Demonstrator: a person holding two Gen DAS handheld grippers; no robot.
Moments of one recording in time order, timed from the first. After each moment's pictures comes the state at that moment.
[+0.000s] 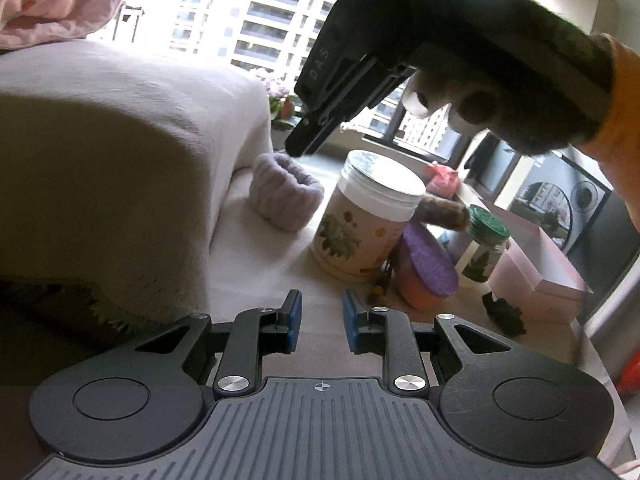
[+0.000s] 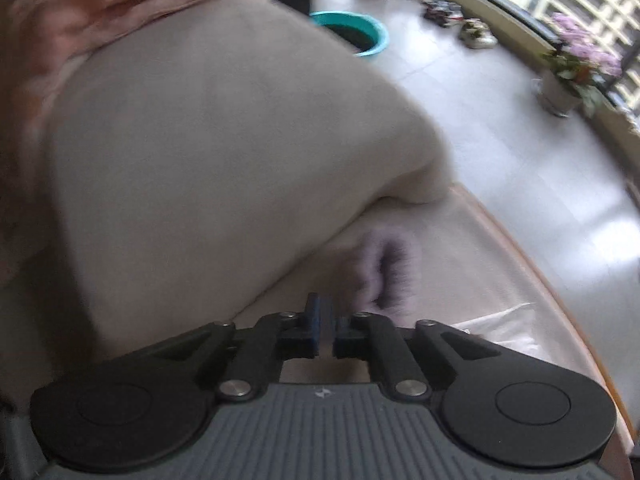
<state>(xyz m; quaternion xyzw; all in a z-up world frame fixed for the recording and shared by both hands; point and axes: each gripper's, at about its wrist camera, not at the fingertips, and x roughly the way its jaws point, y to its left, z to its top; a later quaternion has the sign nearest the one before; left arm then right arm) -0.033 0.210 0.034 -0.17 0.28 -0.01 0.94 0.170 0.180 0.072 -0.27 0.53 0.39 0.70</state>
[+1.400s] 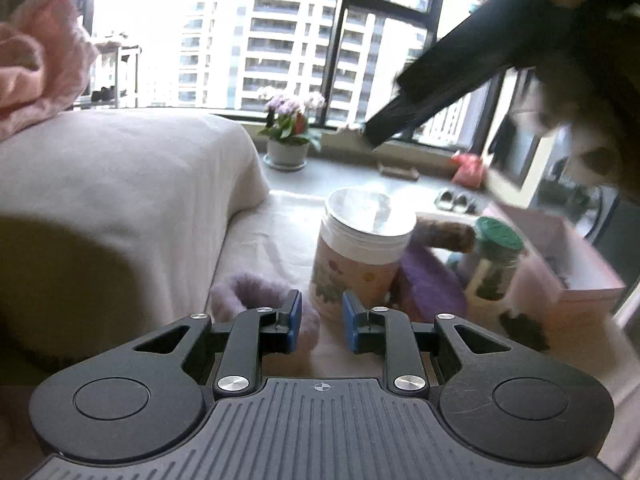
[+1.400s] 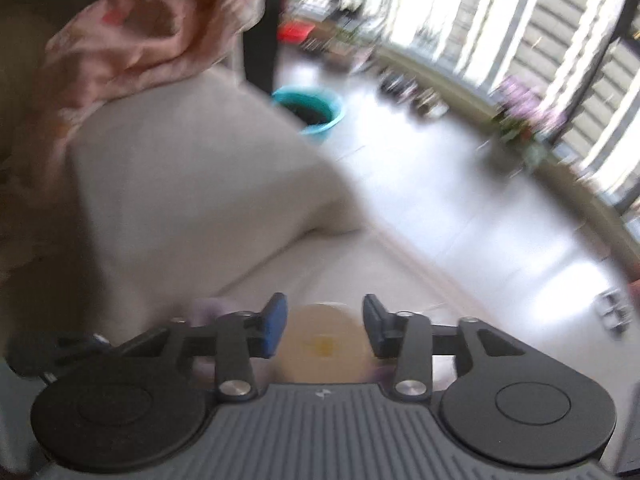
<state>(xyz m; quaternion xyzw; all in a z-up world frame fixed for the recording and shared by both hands) 0.004 0.174 0.069 -0.08 0.29 0.03 0.95 0.137 0.062 0.147 -0.24 0.39 0.39 0.80</state>
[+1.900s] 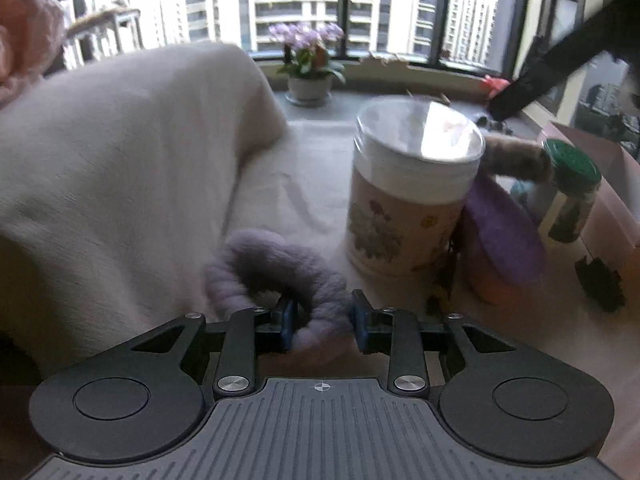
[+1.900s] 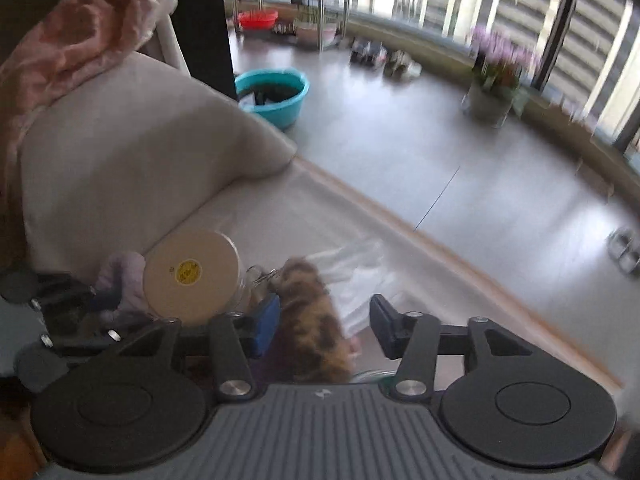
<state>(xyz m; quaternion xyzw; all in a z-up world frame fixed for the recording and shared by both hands) 0.047 0.180 0.030 -0.04 0.39 0.05 0.92 0.237 0.012 0.070 -0.16 0.52 0.38 0.75</state>
